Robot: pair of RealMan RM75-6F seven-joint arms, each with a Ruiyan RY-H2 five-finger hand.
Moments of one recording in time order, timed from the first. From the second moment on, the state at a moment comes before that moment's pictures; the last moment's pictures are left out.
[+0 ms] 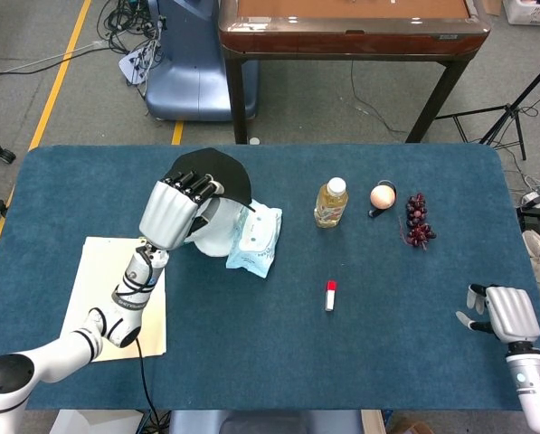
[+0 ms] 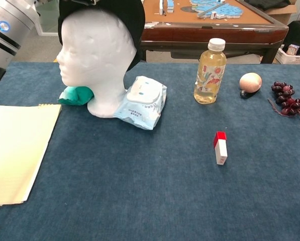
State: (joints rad) left arm -0.93 -1.75 -0.31 -0.90 1.60 1.57 0.02; right arm 0.15 -1.32 0.06 -1.22 -1.41 1.28 0.12
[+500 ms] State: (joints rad) left arm -0.94 -1.77 -0.31 -0.84 1.58 1.57 -0.01; right arm 0.15 -1.32 0.06 -1.22 -1.41 1.28 0.12
